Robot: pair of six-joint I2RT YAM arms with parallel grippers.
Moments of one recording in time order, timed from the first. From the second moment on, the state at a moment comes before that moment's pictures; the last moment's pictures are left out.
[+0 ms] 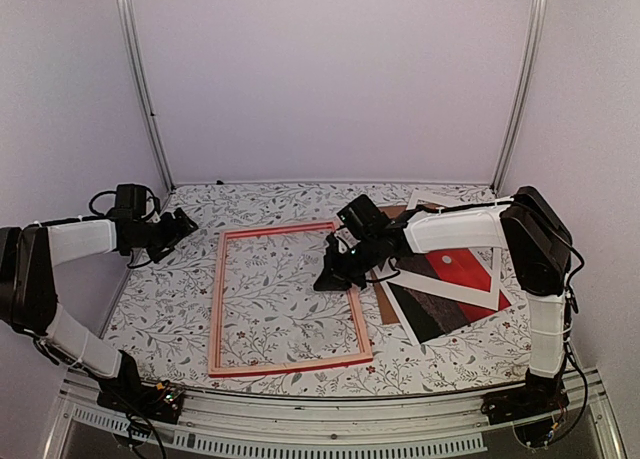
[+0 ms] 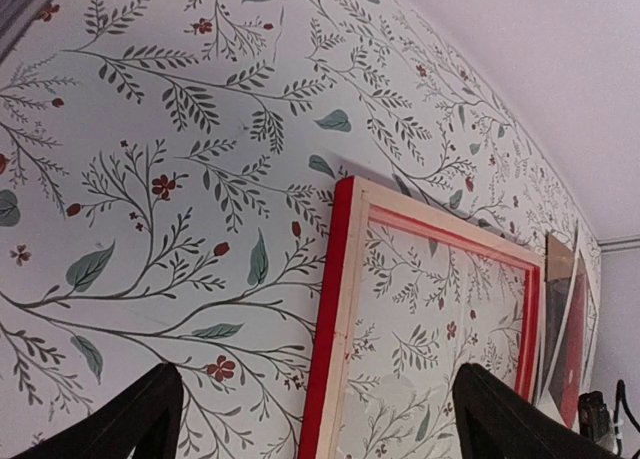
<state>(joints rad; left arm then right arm) 0.02 1.44 0.80 -0.14 0.25 -0.59 0.84 2.07 1.45 -0.31 -0.48 0.91</state>
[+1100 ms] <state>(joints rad) 0.02 1.44 0.80 -0.14 0.25 -0.59 0.84 2.07 1.45 -0.34 -0.45 0.90</state>
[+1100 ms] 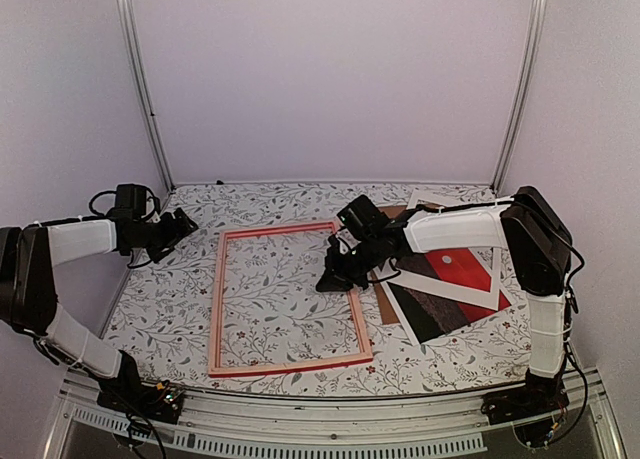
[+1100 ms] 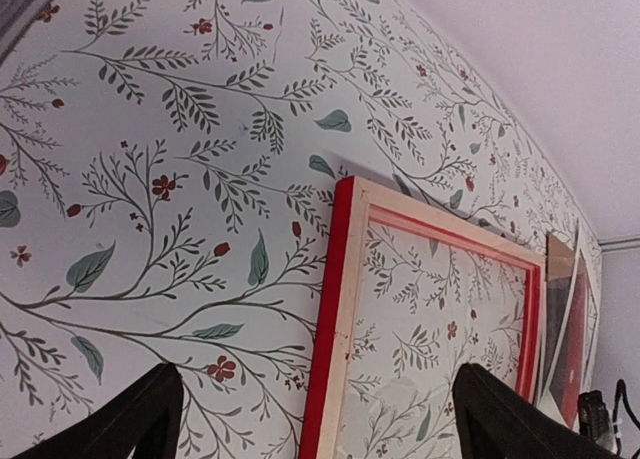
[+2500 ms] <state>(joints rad) 0.02 1.44 0.80 -0.14 0.25 -0.59 0.86 2.07 1.45 -0.34 -0.44 0.91</state>
